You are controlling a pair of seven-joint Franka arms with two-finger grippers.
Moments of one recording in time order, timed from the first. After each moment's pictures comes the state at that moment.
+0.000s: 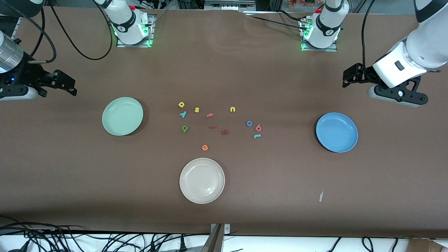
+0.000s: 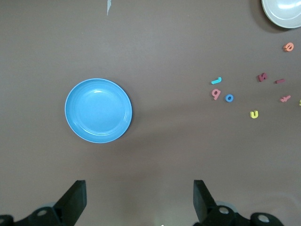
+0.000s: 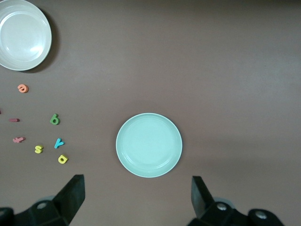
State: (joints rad) left arm -0.09 0.11 -0.07 -1.46 -0.06 1.46 0.02; right arm -0.01 0.00 0.06 -1.68 0.02 1.72 -0.01
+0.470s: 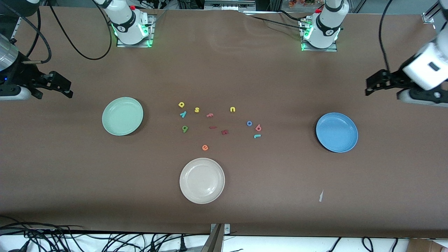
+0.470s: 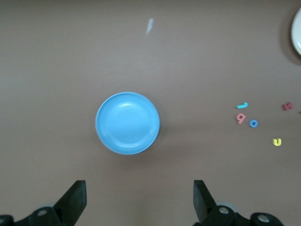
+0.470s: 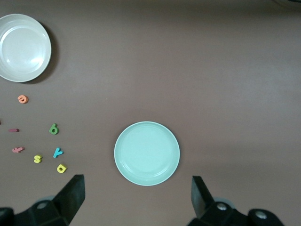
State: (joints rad) left arm -0.08 0.07 0.05 -1.51 -0.04 1.54 0.02; right arm -0.02 -0.01 0.04 -1.68 0.02 1.75 0.00
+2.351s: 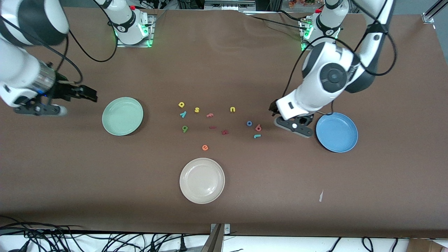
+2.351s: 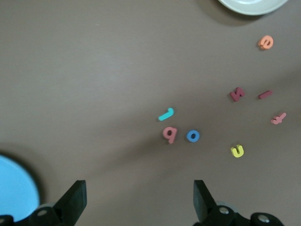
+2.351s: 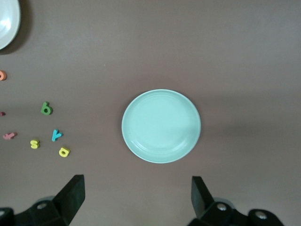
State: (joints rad) left arm -0.50 0.35 0.06 -1.73 -0.16 2.05 0.01; right arm 0.07 0.13 0.04 -1.72 0.02 1.72 0.18
